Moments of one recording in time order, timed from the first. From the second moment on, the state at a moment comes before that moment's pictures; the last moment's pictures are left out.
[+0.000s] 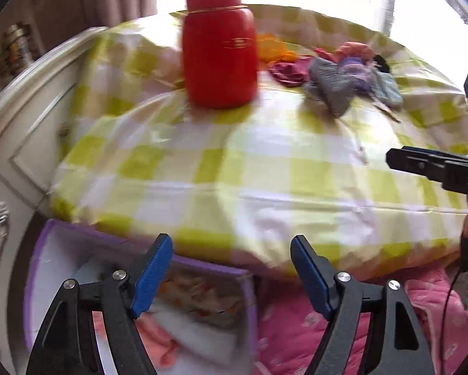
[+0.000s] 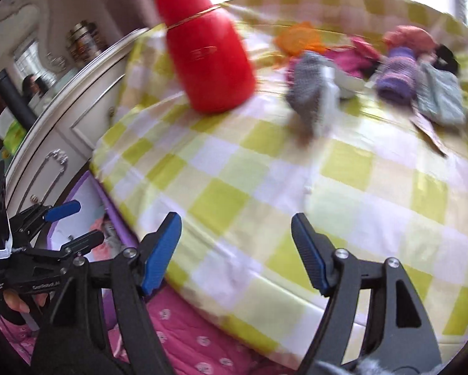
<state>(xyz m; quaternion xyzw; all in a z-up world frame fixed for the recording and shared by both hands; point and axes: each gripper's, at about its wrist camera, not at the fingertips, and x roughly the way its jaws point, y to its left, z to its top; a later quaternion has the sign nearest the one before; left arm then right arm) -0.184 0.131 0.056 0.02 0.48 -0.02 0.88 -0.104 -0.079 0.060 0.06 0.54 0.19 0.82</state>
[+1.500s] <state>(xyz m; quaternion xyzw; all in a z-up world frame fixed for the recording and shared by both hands) 0.046 0.026 -0.001 -0.09 0.42 -0.09 0.90 -0.073 -0.163 0.050 -0.08 0.52 0.04 0.85</state>
